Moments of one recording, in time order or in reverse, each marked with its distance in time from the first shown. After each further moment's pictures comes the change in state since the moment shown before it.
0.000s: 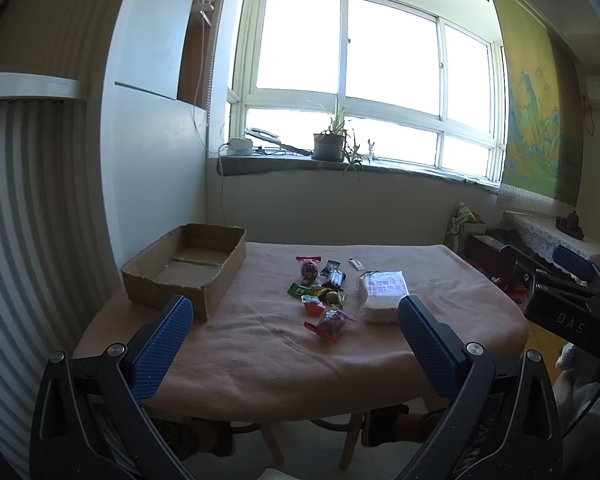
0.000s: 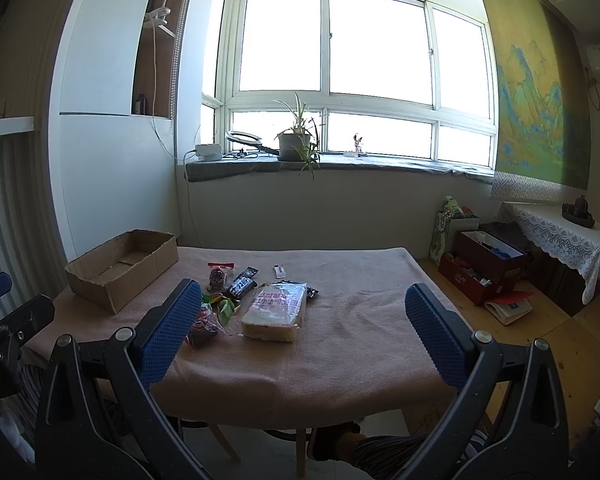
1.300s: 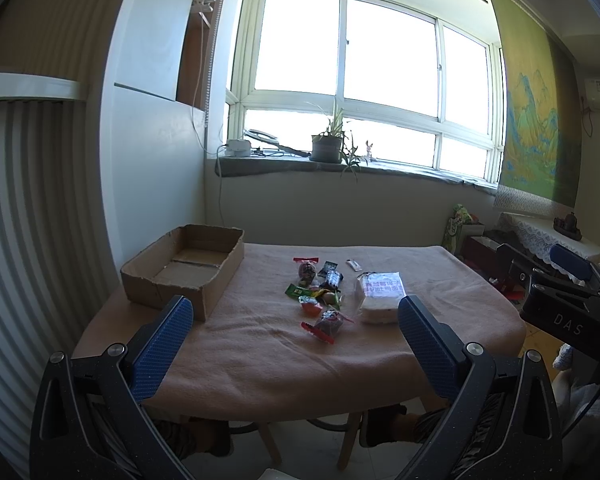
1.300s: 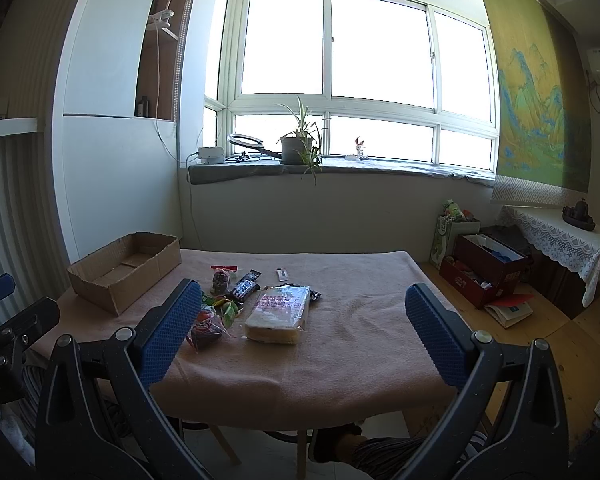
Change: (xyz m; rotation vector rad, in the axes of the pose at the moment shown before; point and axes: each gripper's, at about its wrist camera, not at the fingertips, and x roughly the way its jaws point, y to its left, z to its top) left arm -0.004 -0.001 0.001 -0.002 -0.005 -0.005; right arm -0.003 0.003 0.001 -0.006 -0.009 0.001
